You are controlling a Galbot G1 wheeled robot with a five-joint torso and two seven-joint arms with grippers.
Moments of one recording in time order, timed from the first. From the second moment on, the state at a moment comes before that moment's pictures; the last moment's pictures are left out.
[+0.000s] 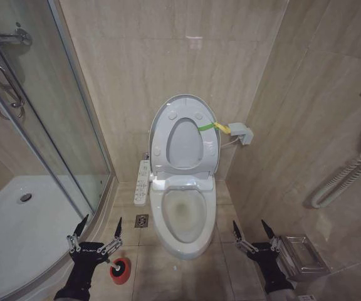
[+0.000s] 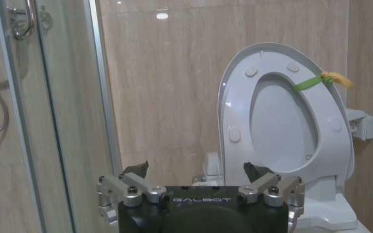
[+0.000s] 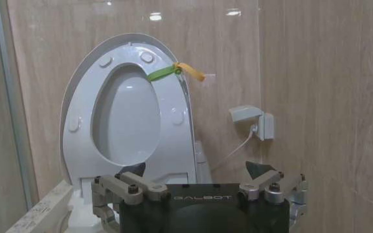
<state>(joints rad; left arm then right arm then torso) 1.92 -1.35 -0.59 -2.41 -0.08 -0.08 -0.07 -1.83 1.44 0.64 2.15 0.25 0.27 -0.07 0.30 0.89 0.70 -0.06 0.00</state>
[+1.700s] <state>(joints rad) 1.92 -1.35 -0.59 -2.41 -0.08 -0.08 -0.07 -1.83 1.44 0.64 2.15 0.25 0.27 -0.07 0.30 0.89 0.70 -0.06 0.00</state>
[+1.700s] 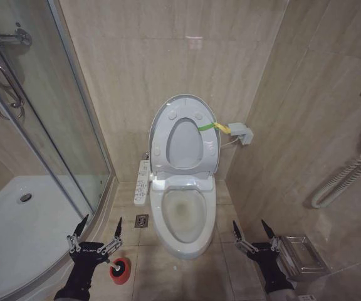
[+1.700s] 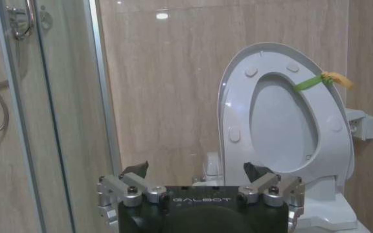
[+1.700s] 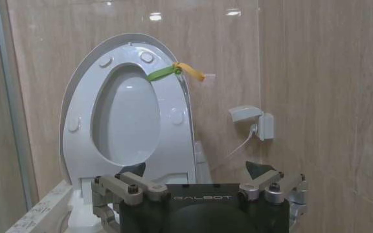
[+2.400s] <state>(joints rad) 1.92 -1.35 -0.59 -2.41 -0.08 -0.08 -0.07 -1.83 1.44 0.64 2.15 0.25 0.27 -0.07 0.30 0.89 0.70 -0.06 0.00</state>
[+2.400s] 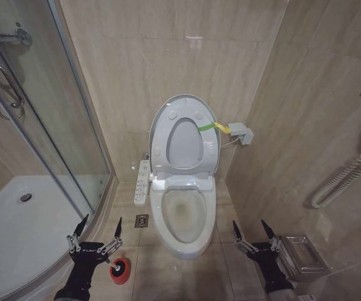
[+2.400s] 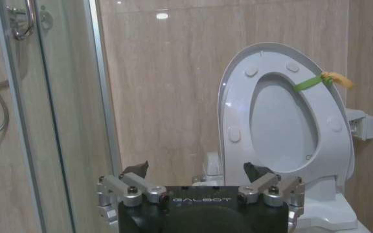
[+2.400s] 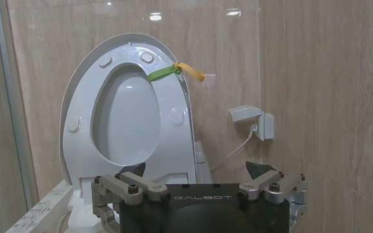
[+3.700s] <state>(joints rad) 1.92 -1.35 -0.59 -2.41 -0.08 -0.08 -0.07 -1.83 1.44 0.64 2.15 0.25 0.27 -0.07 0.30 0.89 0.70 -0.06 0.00</state>
